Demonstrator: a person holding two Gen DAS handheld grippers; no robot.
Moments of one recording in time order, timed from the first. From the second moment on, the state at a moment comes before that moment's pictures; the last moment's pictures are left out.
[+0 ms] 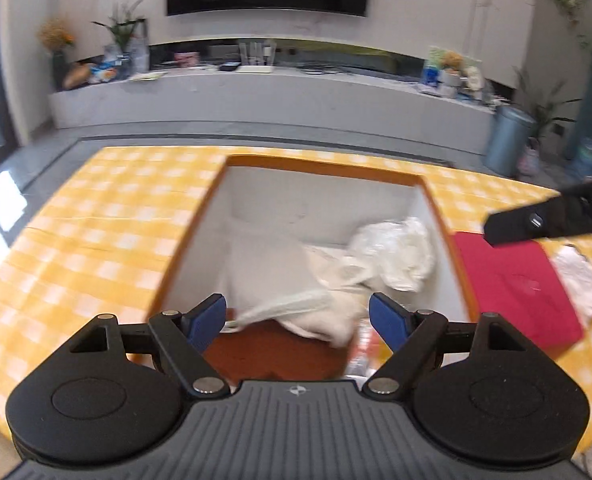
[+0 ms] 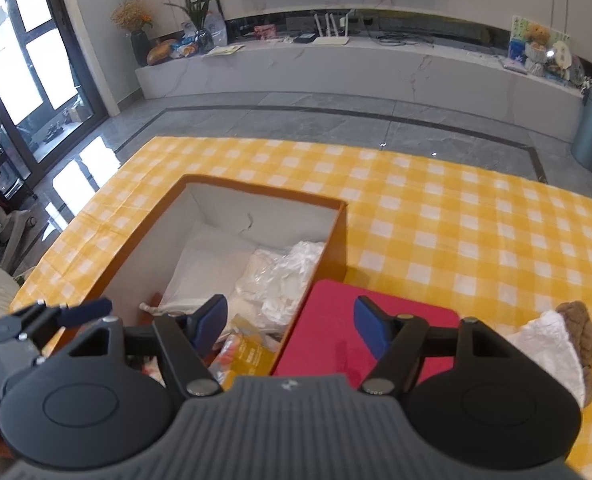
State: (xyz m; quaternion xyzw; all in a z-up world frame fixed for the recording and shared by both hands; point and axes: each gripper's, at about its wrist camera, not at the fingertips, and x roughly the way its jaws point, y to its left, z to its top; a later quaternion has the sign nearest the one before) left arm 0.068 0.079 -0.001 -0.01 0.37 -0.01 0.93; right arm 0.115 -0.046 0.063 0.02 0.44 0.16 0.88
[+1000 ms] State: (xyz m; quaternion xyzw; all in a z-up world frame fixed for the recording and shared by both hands) left arm 0.045 0.017 0.075 0.00 0.31 -0.02 0.95; right arm 0.058 -0.107 0.100 -0.01 0.36 0.13 0.92
